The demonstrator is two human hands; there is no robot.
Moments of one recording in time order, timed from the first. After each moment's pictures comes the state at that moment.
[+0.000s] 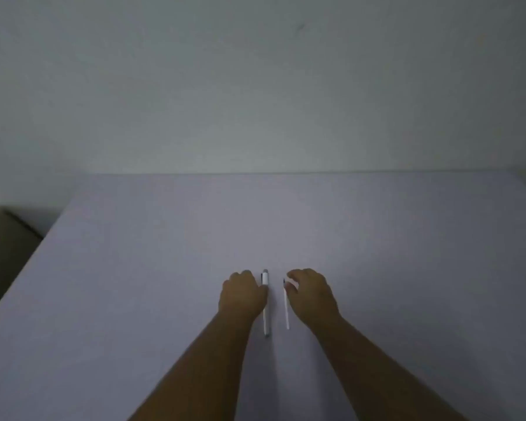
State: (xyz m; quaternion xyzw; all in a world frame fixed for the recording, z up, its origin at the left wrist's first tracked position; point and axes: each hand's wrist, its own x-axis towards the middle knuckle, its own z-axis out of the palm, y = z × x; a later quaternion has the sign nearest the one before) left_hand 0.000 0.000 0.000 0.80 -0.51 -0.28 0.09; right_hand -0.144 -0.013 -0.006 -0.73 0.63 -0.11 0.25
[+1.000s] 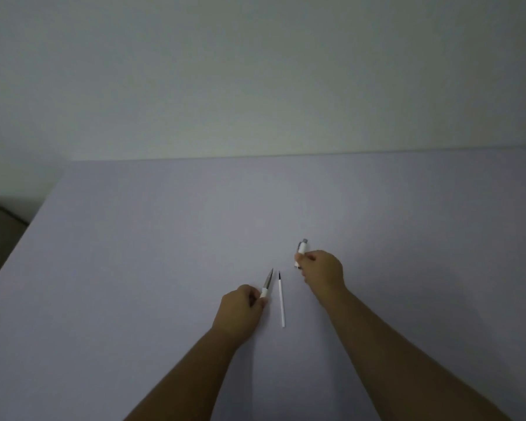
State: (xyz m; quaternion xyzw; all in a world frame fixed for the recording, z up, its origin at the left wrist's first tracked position) left_hand -0.002 0.021 -0.031 0.75 -0.53 -0.34 0.18; right_hand -0.157 -0.065 -0.013 -0.53 0.71 -0.22 0.41
